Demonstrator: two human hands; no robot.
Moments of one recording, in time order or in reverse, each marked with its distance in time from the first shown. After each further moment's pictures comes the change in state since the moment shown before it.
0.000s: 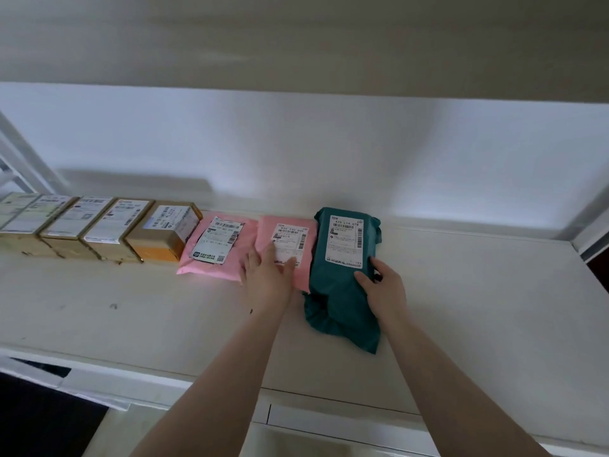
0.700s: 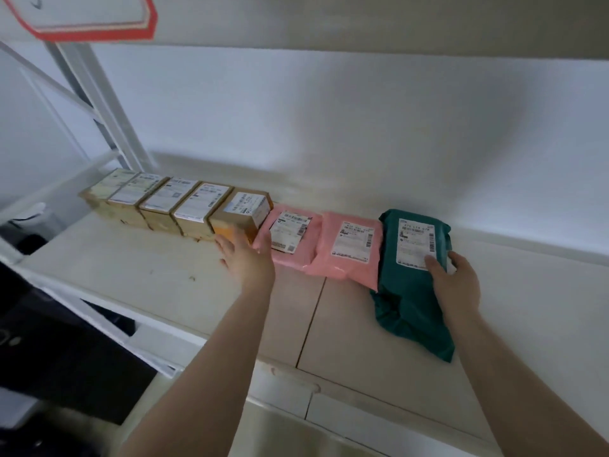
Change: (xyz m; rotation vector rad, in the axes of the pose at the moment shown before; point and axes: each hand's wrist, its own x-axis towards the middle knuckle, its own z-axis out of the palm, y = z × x) left_hand 0.037 -0.096 -0.088 -0.311 0.365 -0.284; right_hand 0.005 -0.030 0.020 -0.085 0.160 -0.037
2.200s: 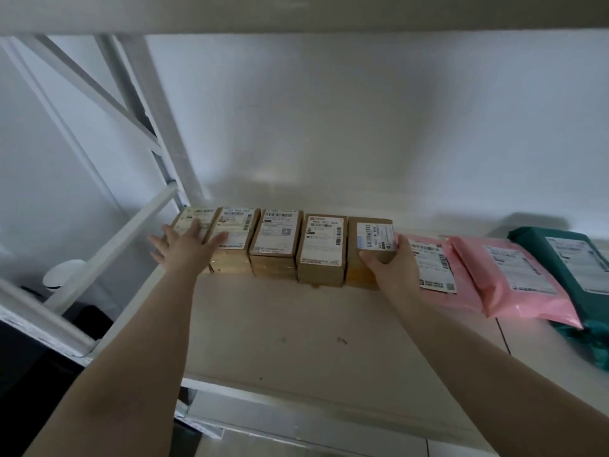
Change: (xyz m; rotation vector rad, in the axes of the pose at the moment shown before) left_hand 0.399 -0.151 -0.176 0.527 -0.281 0.097; right_hand -0.119 -0.167 0.354 -0.044 -0.014 -0.107
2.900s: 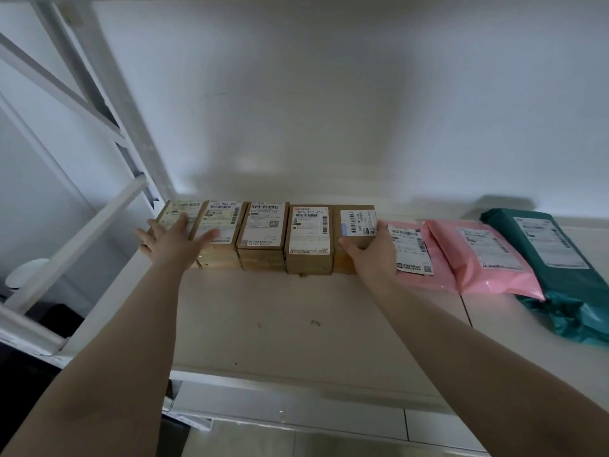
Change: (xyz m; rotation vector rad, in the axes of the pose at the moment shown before) left_hand -0.025 0.018 0.009 -0.003 -0.003 0.087; right_hand 0.007 0.013 -0.009 -0.036 0.049 0.032
